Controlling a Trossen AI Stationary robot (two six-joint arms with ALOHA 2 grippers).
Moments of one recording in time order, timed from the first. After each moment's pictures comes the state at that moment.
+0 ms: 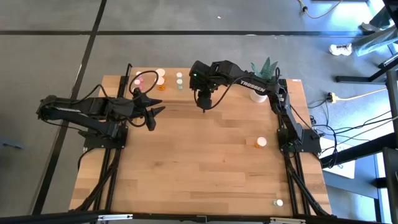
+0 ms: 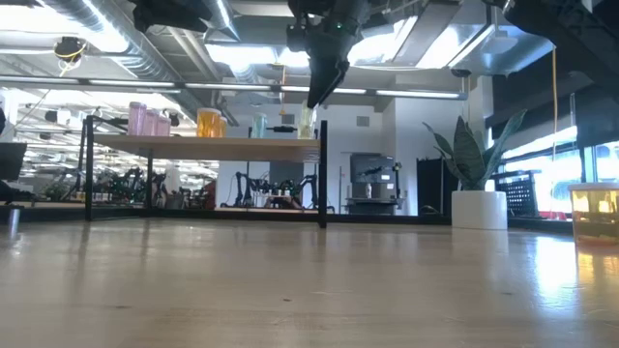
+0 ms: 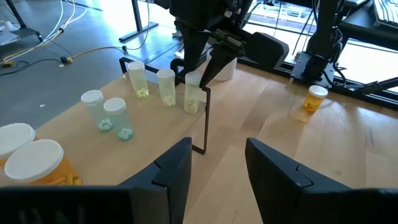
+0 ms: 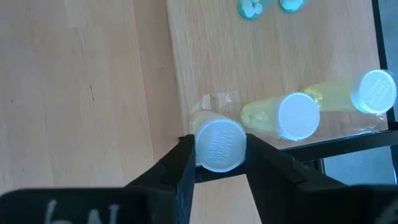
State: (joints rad) left arm -0.10 0.80 0.89 -0.53 -0.58 -0.33; right arm -0.30 2.17 2.33 -1.29 0.08 -0.22
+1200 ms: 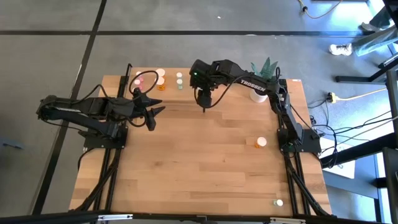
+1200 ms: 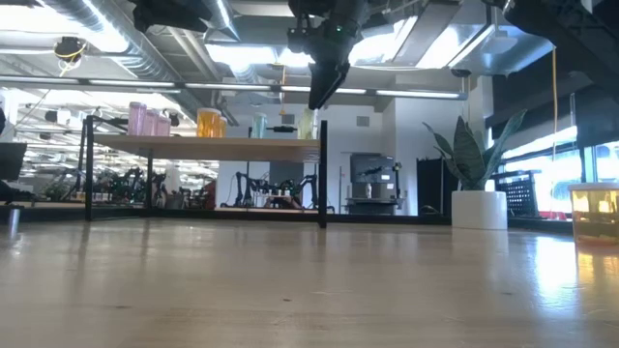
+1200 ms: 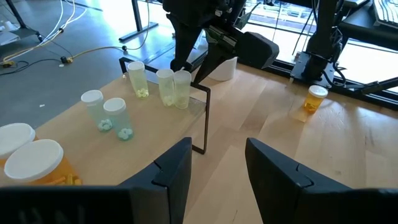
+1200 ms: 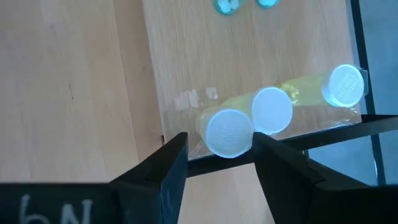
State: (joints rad) left arm -0.10 0.80 0.89 -0.53 -0.58 -0.33; right arm -0.31 2.17 2.33 -1.28 0.14 -0.22
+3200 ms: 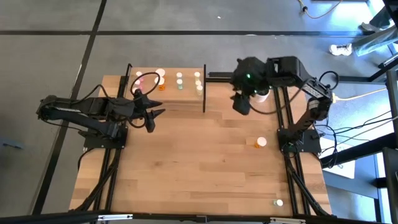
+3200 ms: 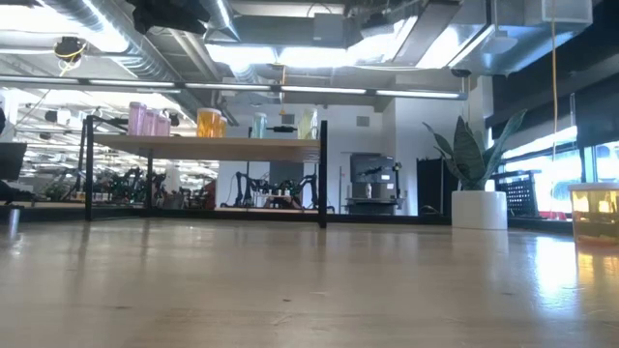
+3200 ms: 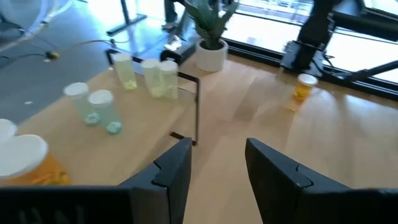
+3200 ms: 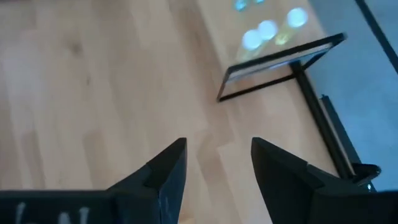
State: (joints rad) left arm -0.10 0.80 0.89 -0.55 -0.53 -0.33; right arm -0.15 1.69 2.27 -1.57 0.10 0.13
